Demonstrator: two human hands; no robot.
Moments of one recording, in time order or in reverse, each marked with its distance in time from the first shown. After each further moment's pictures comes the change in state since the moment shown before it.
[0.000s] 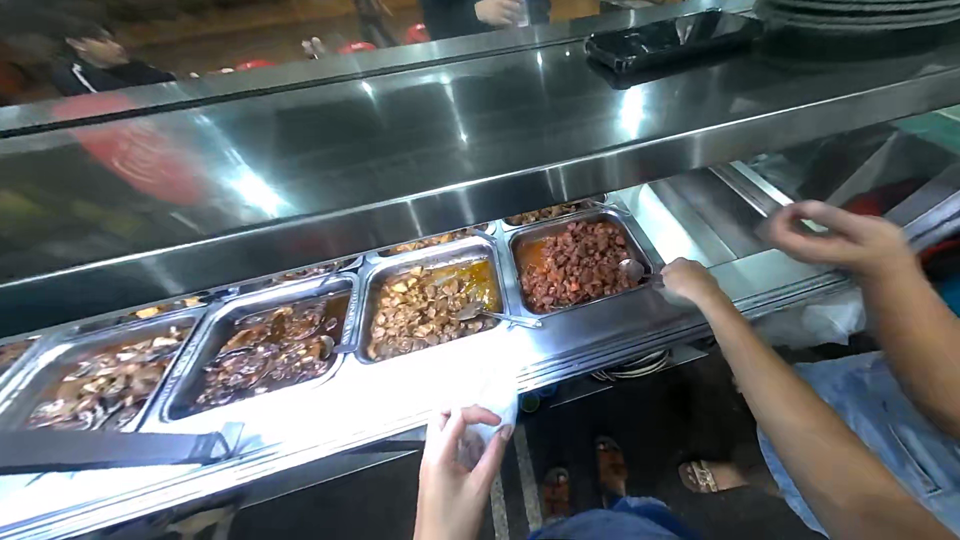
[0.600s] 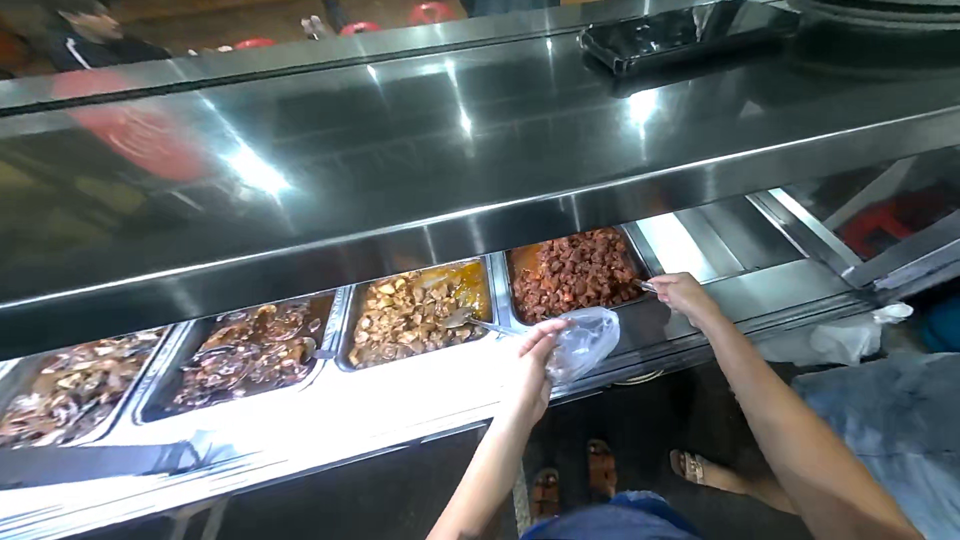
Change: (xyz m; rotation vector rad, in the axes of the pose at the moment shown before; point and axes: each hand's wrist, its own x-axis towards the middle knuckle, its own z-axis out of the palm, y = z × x) left_hand 0.120 0.020 0.137 -0.888 -0.153 -0.604; right_hand 0.003 -0.039 -0.001 0.656 -0.125 0.386
